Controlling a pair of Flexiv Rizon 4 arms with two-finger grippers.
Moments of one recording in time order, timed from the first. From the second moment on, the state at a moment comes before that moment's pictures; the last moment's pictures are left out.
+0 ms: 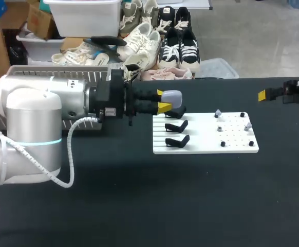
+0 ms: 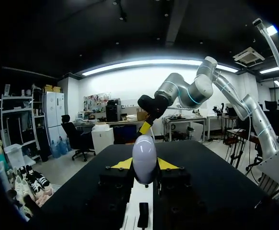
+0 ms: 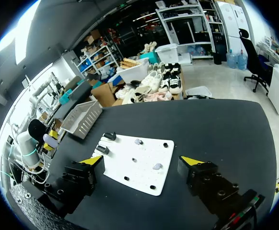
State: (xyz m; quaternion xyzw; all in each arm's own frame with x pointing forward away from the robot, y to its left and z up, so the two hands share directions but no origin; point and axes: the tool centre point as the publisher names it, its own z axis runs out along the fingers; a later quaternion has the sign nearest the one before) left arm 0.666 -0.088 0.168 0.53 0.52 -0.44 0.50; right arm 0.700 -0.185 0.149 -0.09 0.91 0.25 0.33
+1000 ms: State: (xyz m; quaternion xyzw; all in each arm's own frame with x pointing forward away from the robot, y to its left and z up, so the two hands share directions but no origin) left arm 0.658 -0.109 0.130 0.52 0.52 -0.47 0.49; right arm 0.640 -0.136 0.180 -0.20 0.88 0.26 0.34
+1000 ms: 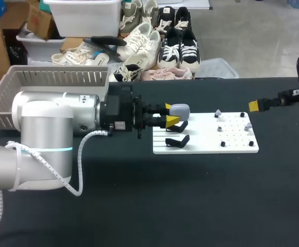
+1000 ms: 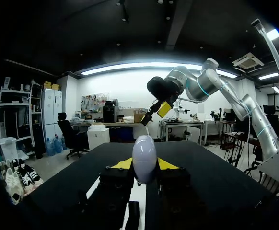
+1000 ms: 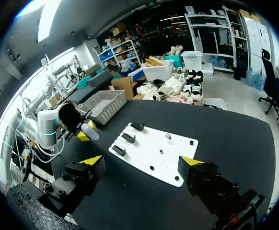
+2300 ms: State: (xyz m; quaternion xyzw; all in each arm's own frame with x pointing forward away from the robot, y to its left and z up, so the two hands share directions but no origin) left arm 0.660 -0.116 0.111 0.55 0.50 -0.46 0.48; right arm 0.612 -0.032 0.165 -0.30 0.88 0.23 0.28
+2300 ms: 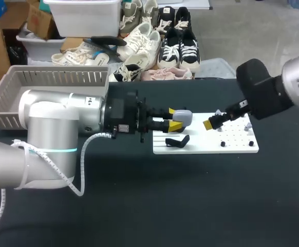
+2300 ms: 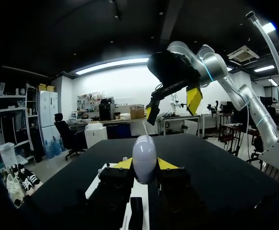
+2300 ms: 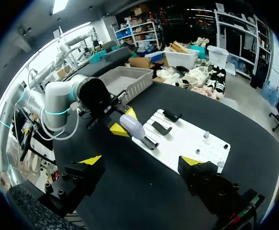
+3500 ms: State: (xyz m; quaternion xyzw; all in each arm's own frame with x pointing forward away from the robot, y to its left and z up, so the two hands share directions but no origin) left arm 0.660 -0.116 0.111 0.55 0.50 -0.46 0.48; right arm 0.653 0.004 0.135 -0.31 0.90 0.17 0.24
